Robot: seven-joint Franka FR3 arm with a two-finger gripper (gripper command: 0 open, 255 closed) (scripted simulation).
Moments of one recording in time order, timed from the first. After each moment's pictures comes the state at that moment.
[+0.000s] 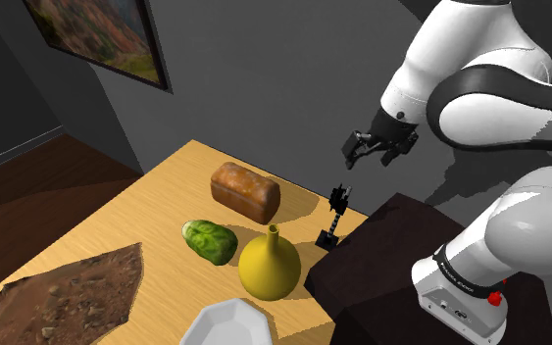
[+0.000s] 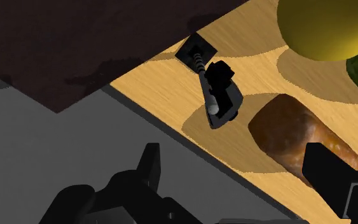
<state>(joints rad) -0.04 -0.99 0.35 -2.87 0.25 2.03 0.57</state>
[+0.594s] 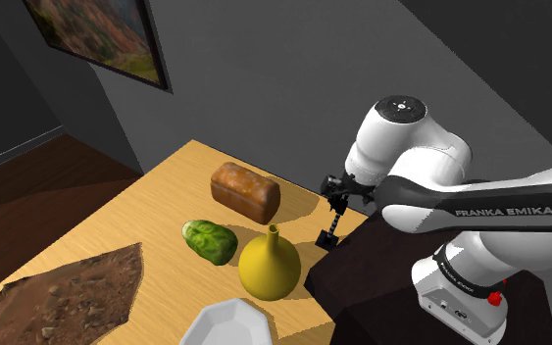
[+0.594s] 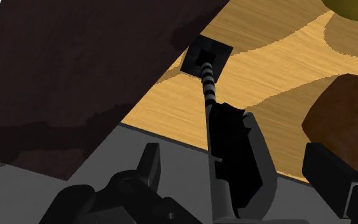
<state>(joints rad) -0.13 -0.72 0.77 -3.00 0.37 2.44 1.04</state>
